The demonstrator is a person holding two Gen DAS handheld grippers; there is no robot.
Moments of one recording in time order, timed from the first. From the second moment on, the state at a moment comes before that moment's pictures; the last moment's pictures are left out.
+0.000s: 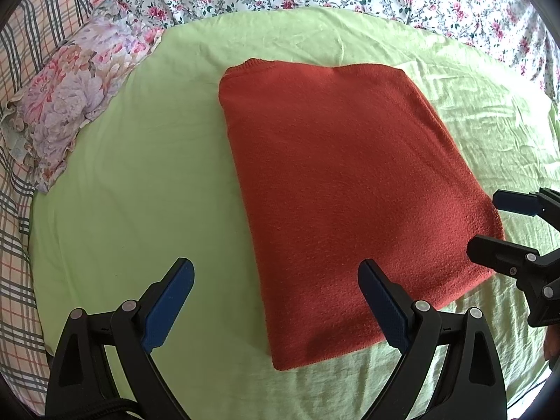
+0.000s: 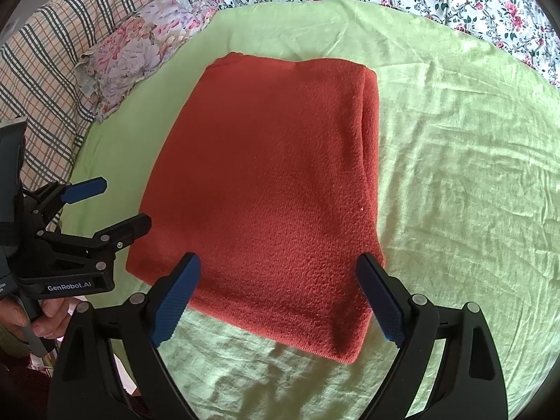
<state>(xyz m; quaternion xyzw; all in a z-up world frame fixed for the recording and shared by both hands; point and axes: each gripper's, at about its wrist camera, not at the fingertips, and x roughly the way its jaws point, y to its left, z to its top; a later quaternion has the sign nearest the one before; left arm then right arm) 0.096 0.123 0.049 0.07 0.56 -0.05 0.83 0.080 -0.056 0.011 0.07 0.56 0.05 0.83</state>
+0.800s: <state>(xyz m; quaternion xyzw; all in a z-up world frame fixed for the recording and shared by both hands) 0.108 0.123 0.048 0.08 0.55 -0.05 0.83 0.102 -0.075 0.013 0.07 0.55 0.06 0.83</state>
